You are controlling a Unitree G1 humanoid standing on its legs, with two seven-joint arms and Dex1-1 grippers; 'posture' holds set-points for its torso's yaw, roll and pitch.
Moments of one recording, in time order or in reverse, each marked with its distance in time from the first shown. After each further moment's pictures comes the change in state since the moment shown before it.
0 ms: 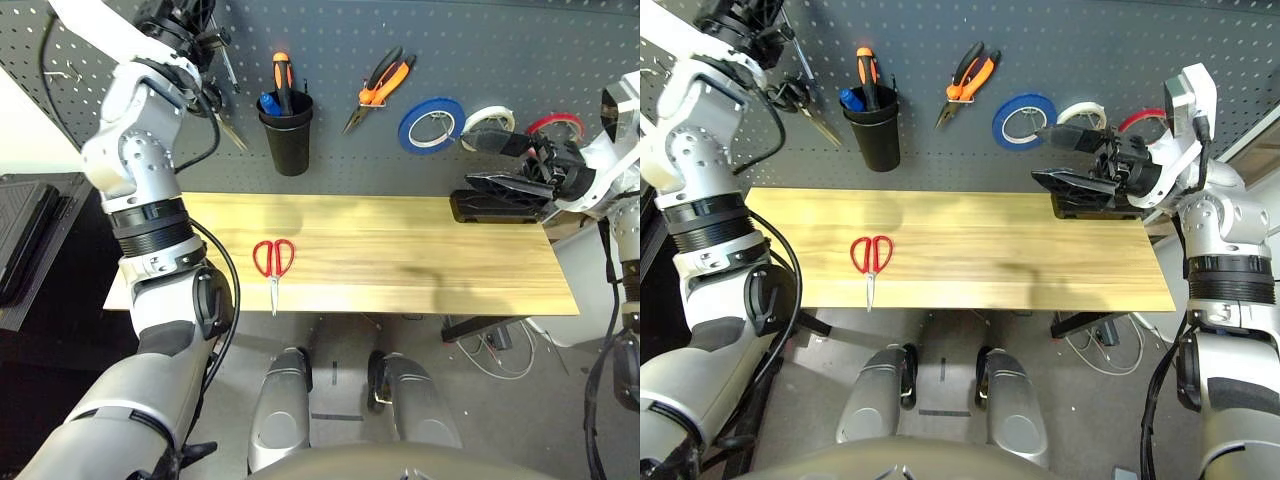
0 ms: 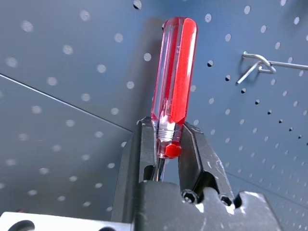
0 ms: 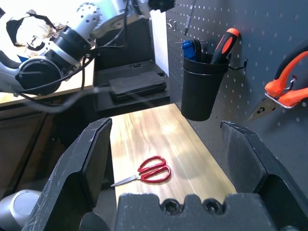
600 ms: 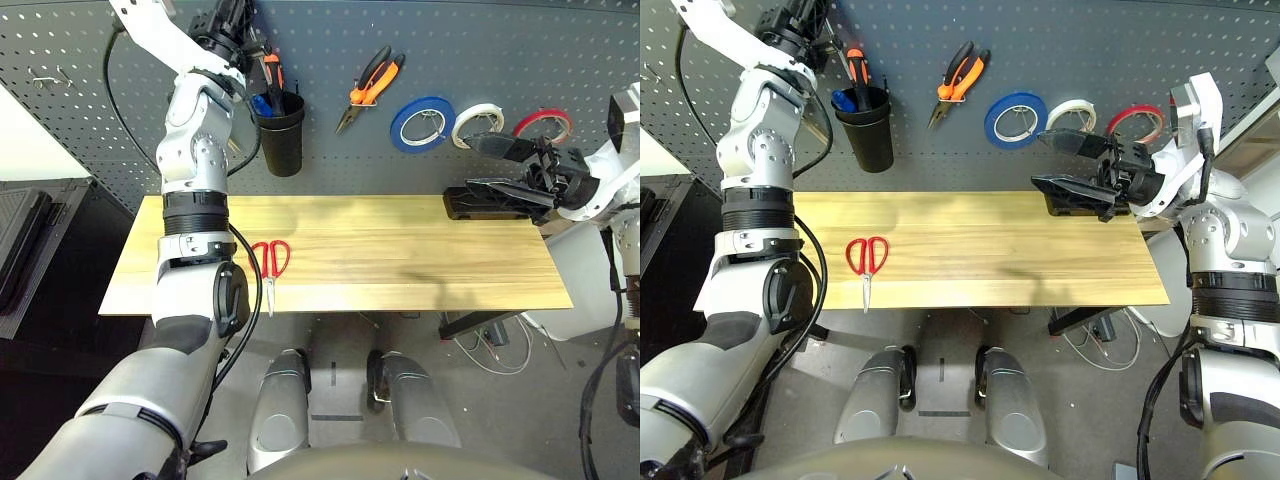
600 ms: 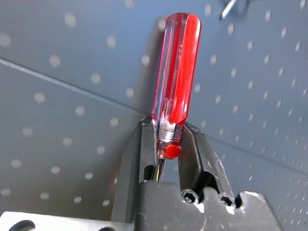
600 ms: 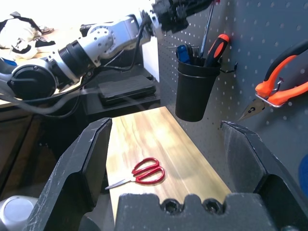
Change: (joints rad) left arm 0.027 -0.030 -0.137 0.210 0.084 -0.264 -0.056; right arm 0.060 0.008 -0.033 -0.094 0.041 0.011 -0.070
